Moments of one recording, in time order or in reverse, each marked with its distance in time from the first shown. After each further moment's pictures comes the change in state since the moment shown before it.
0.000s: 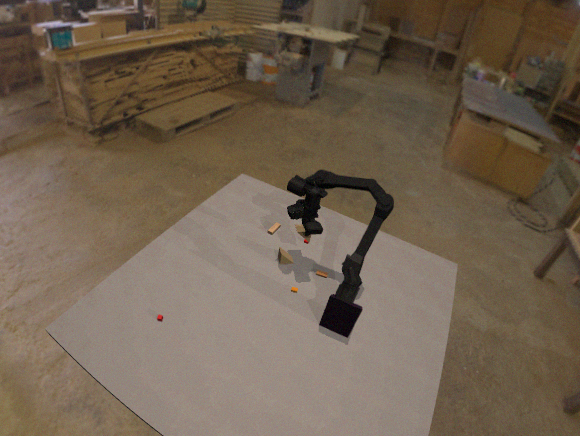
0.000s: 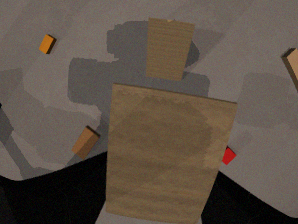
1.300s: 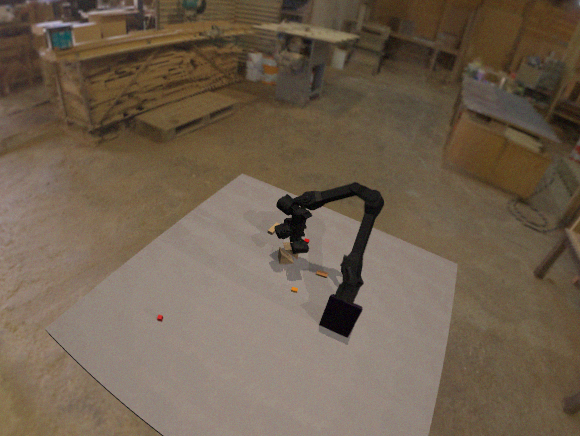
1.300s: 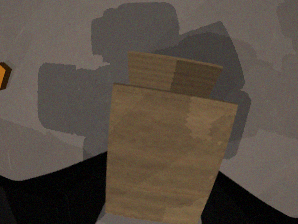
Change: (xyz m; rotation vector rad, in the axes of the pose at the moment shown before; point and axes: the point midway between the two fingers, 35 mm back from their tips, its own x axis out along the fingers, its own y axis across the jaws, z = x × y) arm 0.093 0.002 0.037 -0.005 0.011 -0.001
